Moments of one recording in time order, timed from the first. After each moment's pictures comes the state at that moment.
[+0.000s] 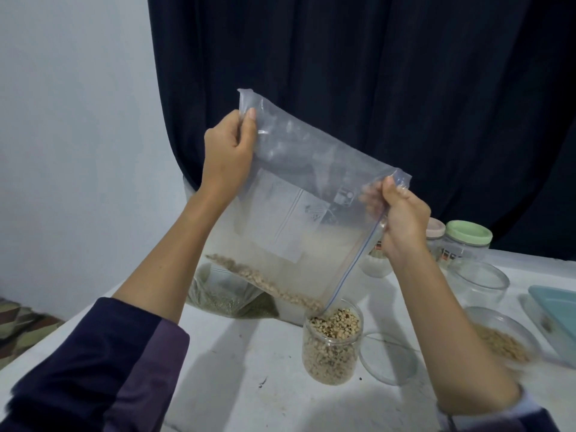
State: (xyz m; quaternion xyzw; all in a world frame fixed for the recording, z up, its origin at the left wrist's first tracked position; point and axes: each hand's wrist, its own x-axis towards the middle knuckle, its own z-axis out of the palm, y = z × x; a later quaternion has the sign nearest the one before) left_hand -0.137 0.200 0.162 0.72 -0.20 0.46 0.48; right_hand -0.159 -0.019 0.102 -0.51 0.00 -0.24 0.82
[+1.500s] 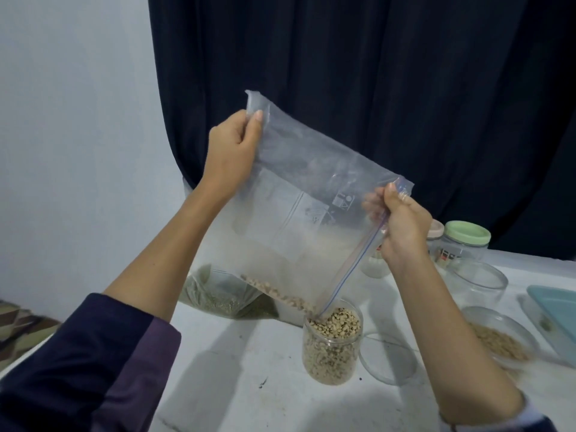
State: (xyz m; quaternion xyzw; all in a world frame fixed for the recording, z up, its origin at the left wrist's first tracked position) left_hand -0.139 0.200 0.167 0.76 -0.21 0.42 0.45; right_hand -0.164 -0.018 0.098 -0.48 0.03 -0.26 0.84
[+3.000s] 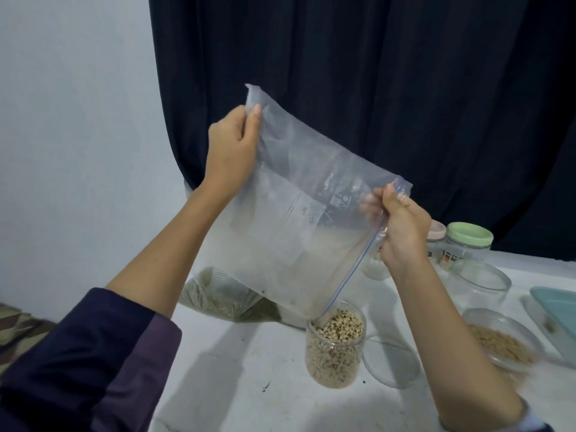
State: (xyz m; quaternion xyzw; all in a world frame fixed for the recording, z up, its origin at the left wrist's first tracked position) left_hand -0.135 0.200 0.173 0.75 -0.21 0.44 0.45; right_hand -0.165 -0.015 0.097 -0.50 0.02 -0.27 0.82
